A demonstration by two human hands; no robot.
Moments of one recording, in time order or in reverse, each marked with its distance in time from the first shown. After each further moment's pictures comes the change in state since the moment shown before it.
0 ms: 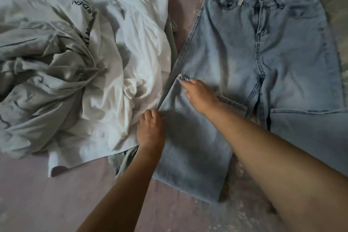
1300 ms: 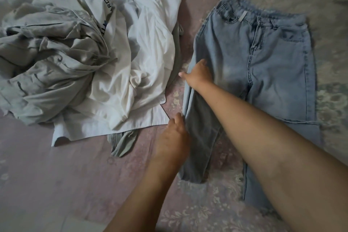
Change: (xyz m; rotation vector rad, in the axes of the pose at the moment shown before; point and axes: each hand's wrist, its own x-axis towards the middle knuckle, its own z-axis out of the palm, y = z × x) left_hand -0.069 0.104 -0.110 -0.389 -0.328 -0.173; right_hand 0.011 -0.040 -0.070 0.253 0.043 0.503
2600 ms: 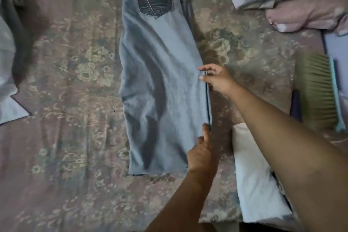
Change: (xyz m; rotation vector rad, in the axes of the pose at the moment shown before) left_hand -0.092 0.266 0.351 0.297 -0.386 0.231; right_hand -0.011 0.451 -0.208 0.603 -0.047 0.122
